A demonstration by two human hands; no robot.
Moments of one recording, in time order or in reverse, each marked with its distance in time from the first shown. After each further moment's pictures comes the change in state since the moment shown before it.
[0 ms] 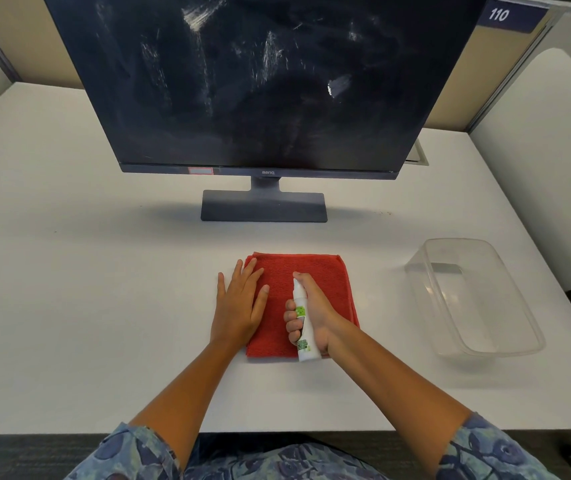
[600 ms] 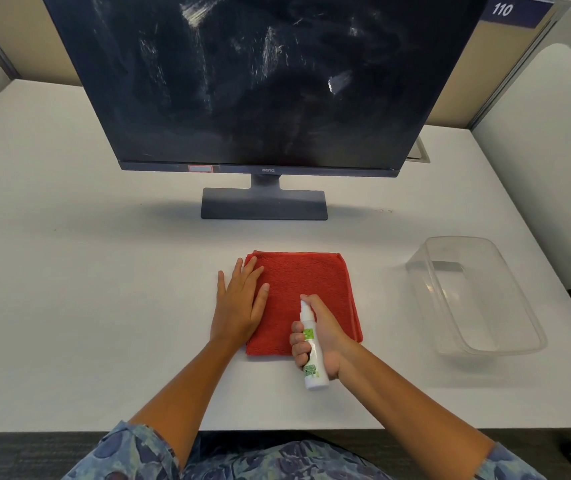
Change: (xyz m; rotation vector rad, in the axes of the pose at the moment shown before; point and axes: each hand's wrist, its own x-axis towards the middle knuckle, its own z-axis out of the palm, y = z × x) left_hand 0.001 0.000 0.000 0.006 -0.013 -0.013; right_hand -0.011 0.029 -0.016 0.114 -0.071 0.096
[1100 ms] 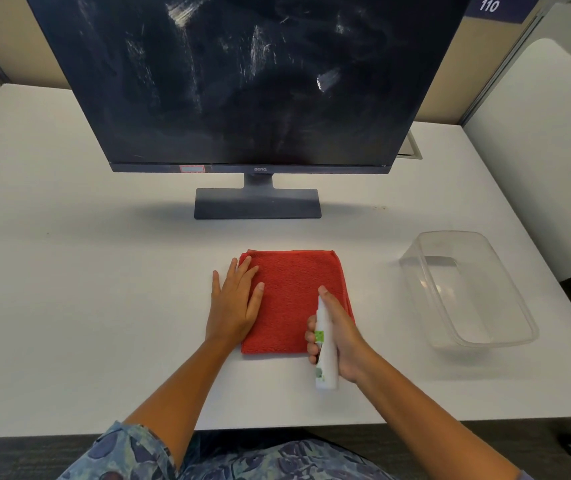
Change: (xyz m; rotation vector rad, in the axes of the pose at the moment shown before) left_hand -0.002 0.002 -0.002 -0.004 -0.007 0.008; right_hand -0.022 0.005 -0.023 -0.089 0.121 -0.292
